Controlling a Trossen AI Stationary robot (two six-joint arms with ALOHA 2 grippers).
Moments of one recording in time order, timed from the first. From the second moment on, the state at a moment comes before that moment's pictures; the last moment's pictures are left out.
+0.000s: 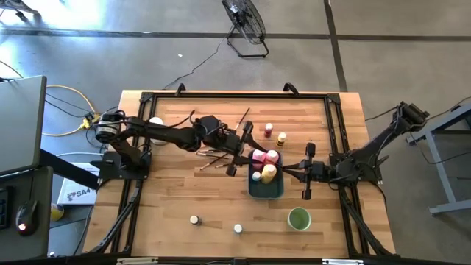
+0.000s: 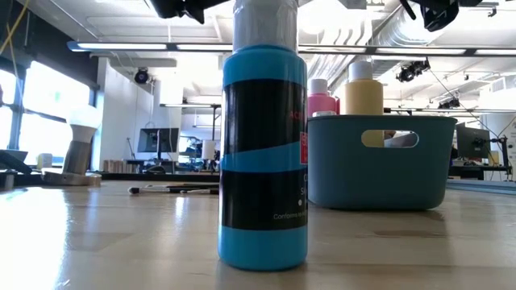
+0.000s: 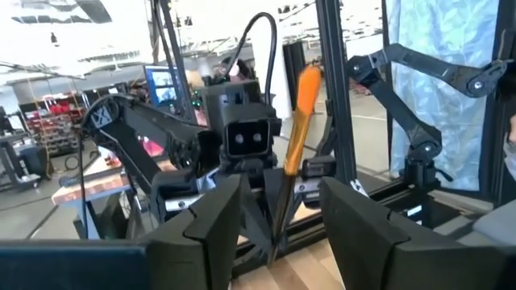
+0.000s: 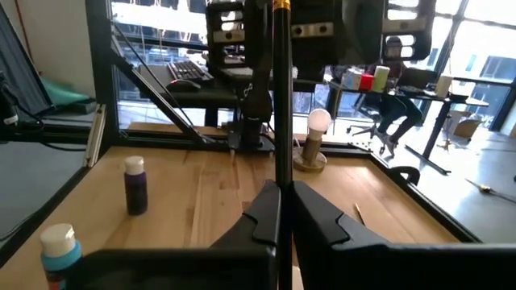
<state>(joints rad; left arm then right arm) 0.02 1.66 1.16 0.71 0.40 0.15 0.65 0.92 0.42 0.47 0.78 -0.05</state>
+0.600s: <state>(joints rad) -0.01 1.71 1.16 0.82 0.34 0.15 0.57 0.92 0.42 0.42 0.71 0.01</state>
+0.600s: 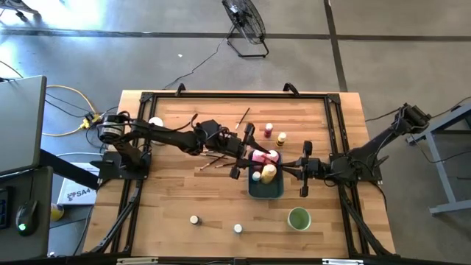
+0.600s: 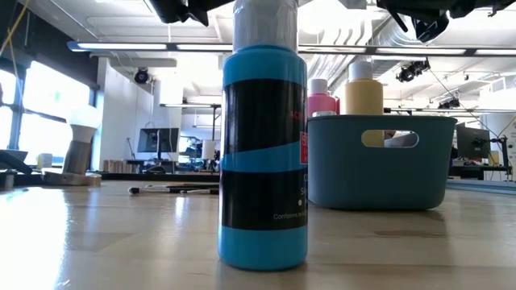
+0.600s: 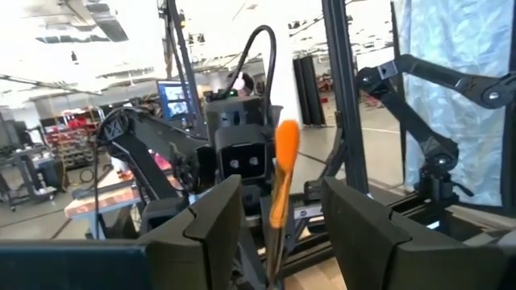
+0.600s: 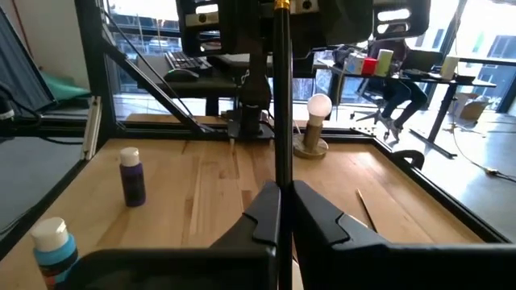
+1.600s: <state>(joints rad) -0.01 1.76 1.21 0.80 0.37 0.10 0.57 0.92 0.42 0.41 0.71 0.01</state>
